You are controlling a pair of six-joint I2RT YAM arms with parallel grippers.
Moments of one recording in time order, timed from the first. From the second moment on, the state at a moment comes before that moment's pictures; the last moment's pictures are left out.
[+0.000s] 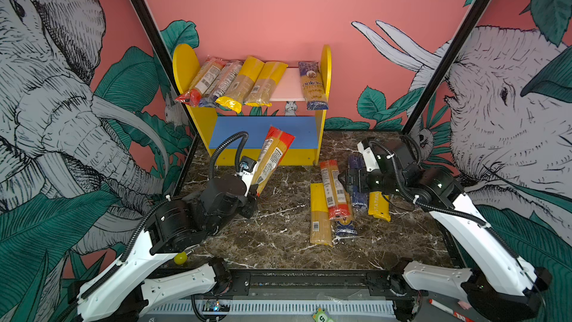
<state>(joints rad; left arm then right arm) -1.02 0.89 1.40 -1.13 -0.50 -0.21 0.68 1.16 1.52 -1.13 0.08 0.44</state>
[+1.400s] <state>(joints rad) -0.63 1.86 2.51 -0.81 -0.43 0.07 0.54 1.24 1.69 -1.13 0.13 0.38</state>
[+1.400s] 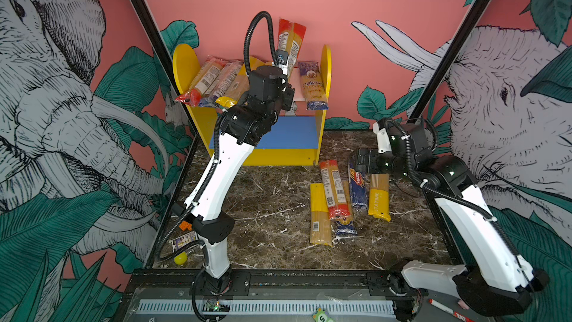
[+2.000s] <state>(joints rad) -0.55 1.98 2.53 -0.82 -0.22 -0.12 0.49 1.30 1.70 -1.13 0.15 0.39</state>
